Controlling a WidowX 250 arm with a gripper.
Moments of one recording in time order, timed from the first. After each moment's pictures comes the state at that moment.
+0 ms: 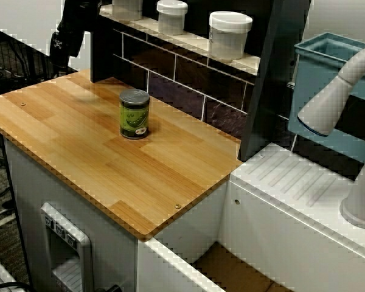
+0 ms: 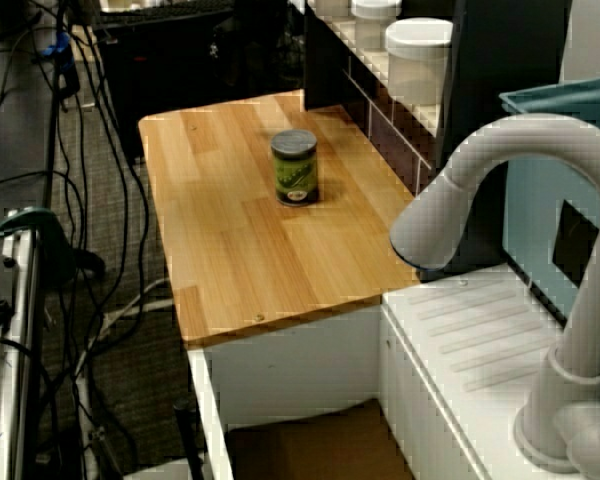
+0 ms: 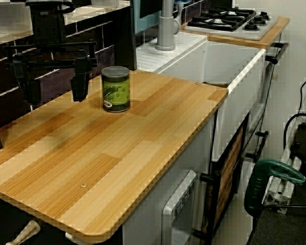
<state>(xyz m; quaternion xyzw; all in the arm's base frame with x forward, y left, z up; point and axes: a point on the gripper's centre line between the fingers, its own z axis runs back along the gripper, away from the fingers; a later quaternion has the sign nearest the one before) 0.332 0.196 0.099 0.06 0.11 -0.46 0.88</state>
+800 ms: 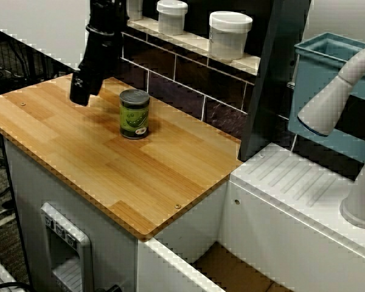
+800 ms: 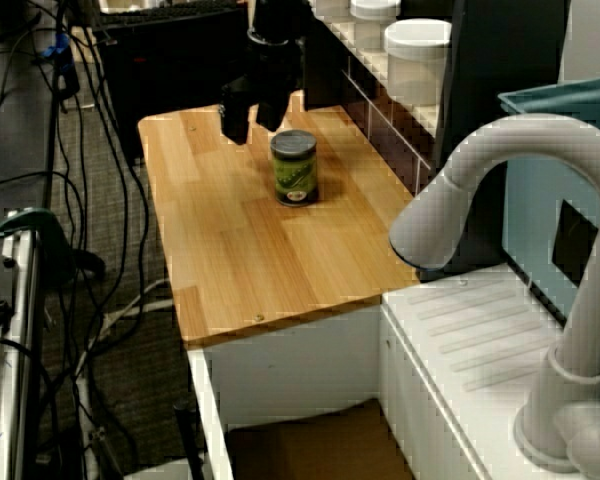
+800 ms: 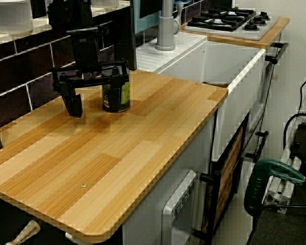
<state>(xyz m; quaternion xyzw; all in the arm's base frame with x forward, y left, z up) 0.327 0.135 0.056 0.01 0.11 -0.47 0.88</state>
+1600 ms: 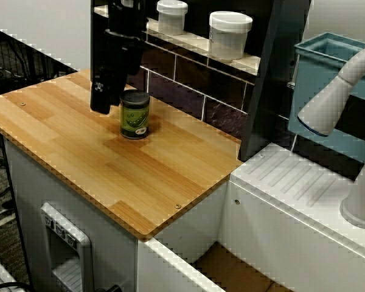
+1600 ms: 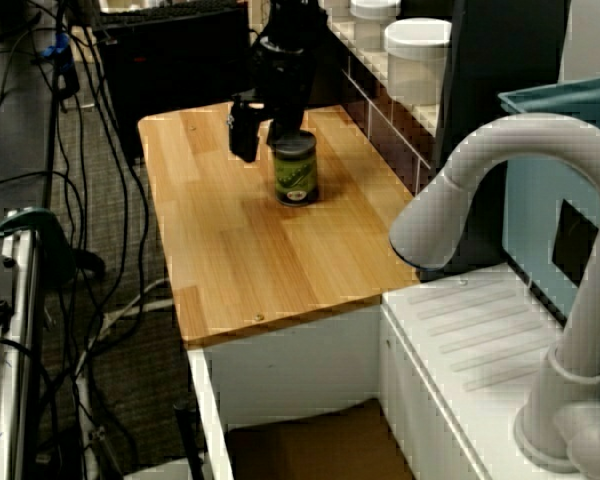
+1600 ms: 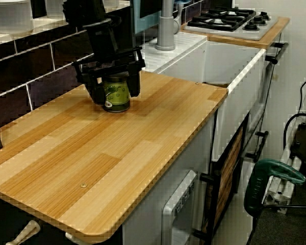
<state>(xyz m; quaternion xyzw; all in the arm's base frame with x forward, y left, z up) 0.325 0.082 0.058 -0.06 0.10 -0.49 0.86</state>
